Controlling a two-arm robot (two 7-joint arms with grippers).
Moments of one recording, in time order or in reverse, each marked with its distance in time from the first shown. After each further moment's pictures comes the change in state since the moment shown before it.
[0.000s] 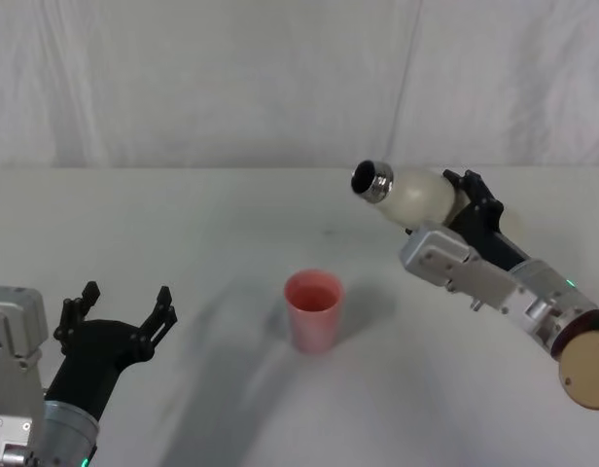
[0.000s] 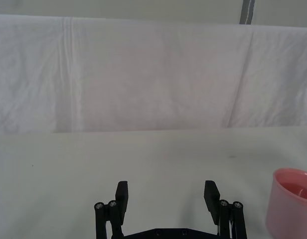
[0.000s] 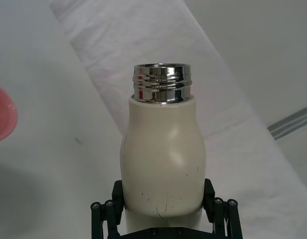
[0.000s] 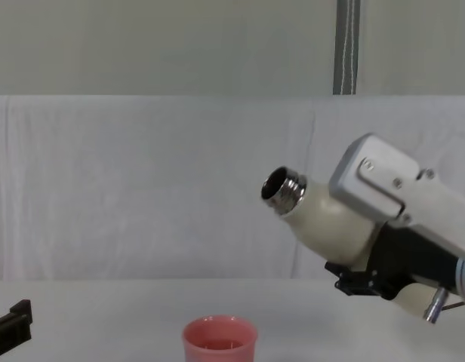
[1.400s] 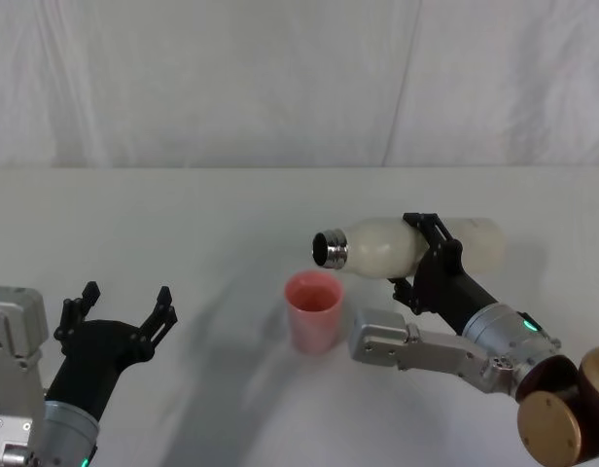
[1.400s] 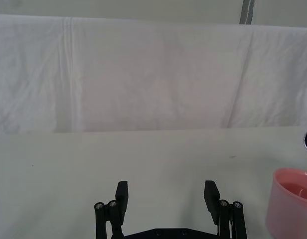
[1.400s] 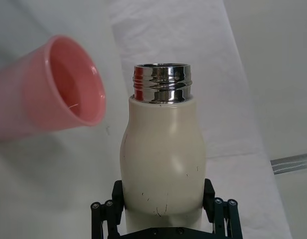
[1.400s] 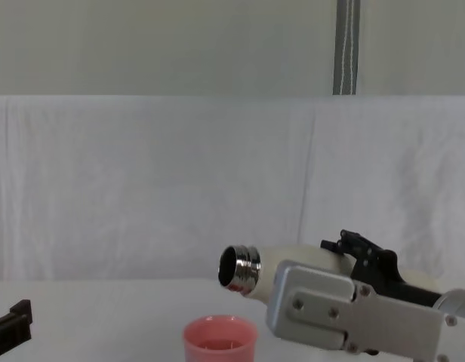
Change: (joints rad) left arm 0.000 0.000 0.000 0.000 0.000 0.000 0.000; right arm -0.030 0.014 -0.124 0.012 -0.286 0.020 -0.075
